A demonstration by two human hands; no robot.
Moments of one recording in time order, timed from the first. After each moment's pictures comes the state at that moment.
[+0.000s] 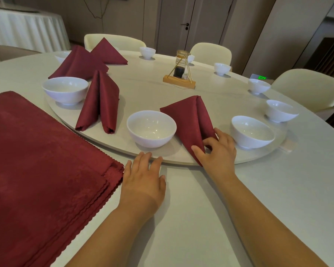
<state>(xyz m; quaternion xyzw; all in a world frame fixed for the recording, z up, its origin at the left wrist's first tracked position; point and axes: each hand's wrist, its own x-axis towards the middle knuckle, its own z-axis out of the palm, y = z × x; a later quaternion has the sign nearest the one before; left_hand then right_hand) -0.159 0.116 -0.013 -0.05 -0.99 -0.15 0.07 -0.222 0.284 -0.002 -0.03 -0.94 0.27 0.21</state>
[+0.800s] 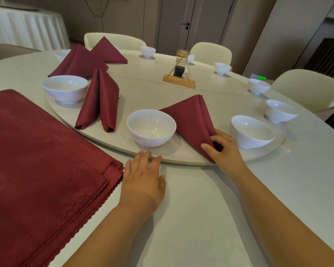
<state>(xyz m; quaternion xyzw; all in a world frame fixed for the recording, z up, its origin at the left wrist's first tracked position) -0.161 0.117 -0.012 -0.05 -0.99 -0.15 0.06 -0.237 0.318 -0.003 0.10 -0.90 0.39 0.18</state>
